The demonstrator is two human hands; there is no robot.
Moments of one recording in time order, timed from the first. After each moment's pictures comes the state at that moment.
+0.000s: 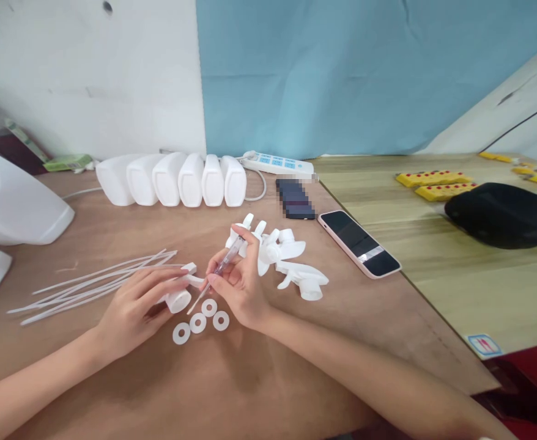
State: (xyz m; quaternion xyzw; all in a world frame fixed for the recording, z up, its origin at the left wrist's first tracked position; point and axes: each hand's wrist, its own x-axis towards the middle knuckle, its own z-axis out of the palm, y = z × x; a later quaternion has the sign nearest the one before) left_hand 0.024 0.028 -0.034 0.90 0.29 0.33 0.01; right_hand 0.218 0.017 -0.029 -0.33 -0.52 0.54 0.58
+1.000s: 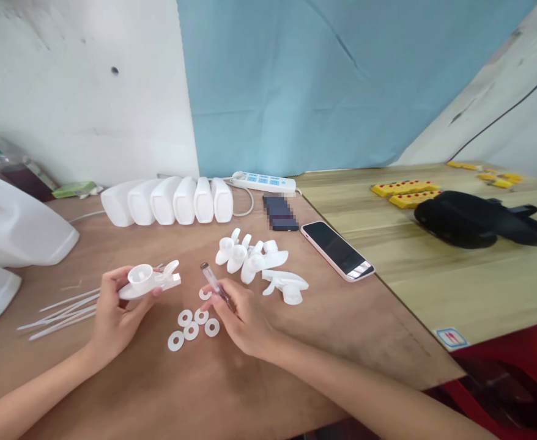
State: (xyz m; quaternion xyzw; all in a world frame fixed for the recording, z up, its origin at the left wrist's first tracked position) left_hand 0.026 0.021 -0.029 0.68 0.50 0.47 0.23; right_hand 0.246 -0.014 -0.020 -0.48 -0.66 0.43 0.39
